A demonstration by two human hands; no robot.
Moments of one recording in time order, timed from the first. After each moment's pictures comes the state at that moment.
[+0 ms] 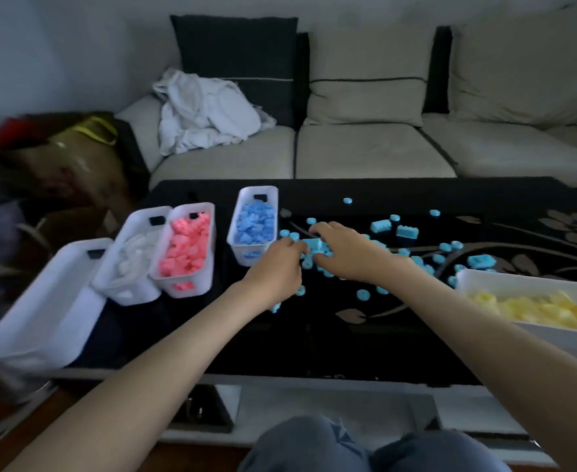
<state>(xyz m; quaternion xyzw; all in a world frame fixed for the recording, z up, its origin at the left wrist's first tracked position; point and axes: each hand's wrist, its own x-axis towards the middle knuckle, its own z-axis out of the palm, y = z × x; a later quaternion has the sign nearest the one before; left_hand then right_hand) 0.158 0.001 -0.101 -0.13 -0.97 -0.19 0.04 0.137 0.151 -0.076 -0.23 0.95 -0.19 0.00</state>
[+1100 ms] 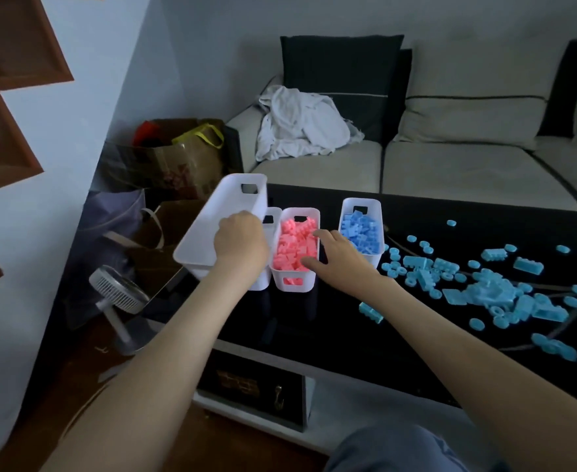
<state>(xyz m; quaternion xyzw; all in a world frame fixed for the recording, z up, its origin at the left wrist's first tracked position) 0.211 -0.172 -0.037 0.25 -0.96 -0.01 0.15 0.150 -0.023 -0.092 -0.29 0.92 -0.28 -0.02</state>
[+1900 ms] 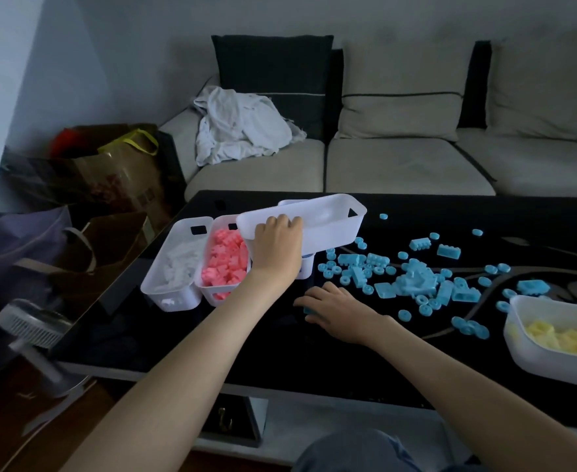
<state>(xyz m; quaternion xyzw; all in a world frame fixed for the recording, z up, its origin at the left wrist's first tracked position) 0.138 -0.044 -0.067 -0.03 -0.98 0.02 0.18 0.134 0.092 -0.163 -0.40 0.92 -0.02 0.01</state>
